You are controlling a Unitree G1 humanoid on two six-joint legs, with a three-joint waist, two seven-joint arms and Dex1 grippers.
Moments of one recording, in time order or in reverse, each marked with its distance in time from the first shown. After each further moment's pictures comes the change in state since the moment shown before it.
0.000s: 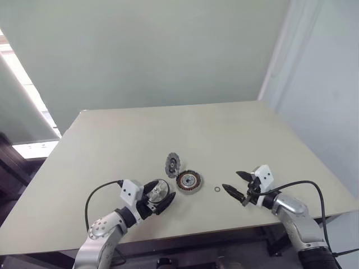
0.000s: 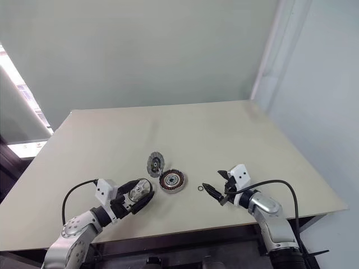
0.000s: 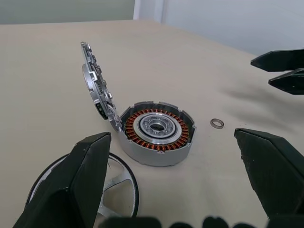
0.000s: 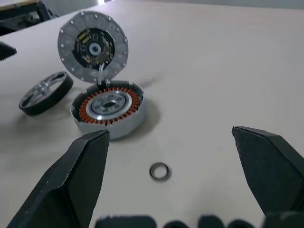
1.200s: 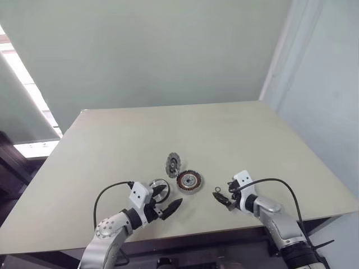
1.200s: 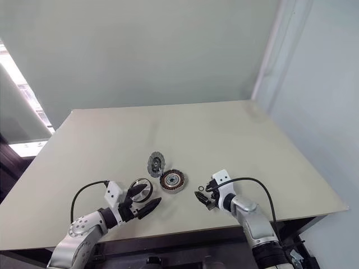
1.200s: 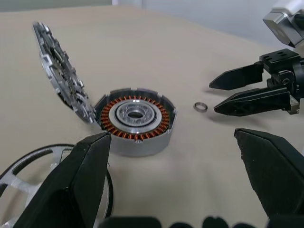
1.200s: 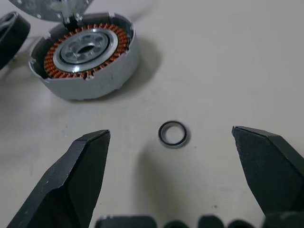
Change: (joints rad) left arm -0.015 0.013 -0.072 0.029 0.067 -0.009 -0.040; right arm -0.062 0.096 0.121 0.117 -0.122 0.194 -0.201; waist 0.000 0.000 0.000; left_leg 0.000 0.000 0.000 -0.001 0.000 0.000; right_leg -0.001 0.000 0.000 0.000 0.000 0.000
